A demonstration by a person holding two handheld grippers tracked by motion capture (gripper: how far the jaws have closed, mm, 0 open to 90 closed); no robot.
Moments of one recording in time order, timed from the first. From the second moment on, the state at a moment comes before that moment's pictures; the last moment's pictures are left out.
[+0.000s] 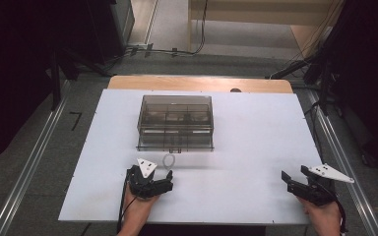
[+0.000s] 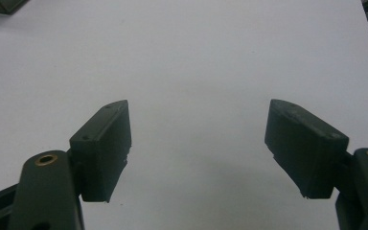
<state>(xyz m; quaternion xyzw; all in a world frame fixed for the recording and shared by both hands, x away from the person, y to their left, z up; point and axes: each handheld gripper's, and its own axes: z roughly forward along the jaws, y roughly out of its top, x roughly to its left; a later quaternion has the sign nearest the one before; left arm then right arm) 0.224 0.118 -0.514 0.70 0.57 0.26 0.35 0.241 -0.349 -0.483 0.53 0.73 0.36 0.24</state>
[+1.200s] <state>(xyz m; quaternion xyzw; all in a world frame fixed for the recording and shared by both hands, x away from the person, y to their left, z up) 0.228 0.111 -0.515 0.71 0.56 0.25 0.35 0.241 -0.349 -0.483 0.53 0.73 0.36 0.24</state>
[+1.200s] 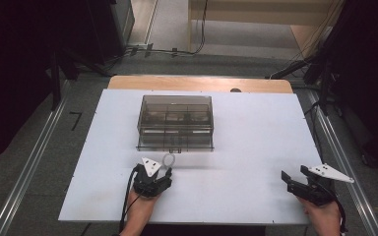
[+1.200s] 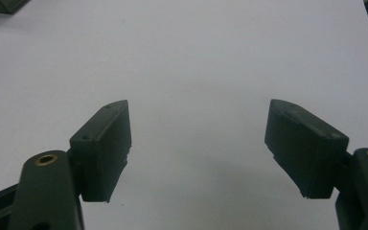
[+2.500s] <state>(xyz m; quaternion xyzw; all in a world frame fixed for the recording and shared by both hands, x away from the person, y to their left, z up) 0.229 0.112 -0.512 0.72 0.54 0.23 0.37 0.242 -0.350 -0.484 0.53 0.73 0.35 0.24</state>
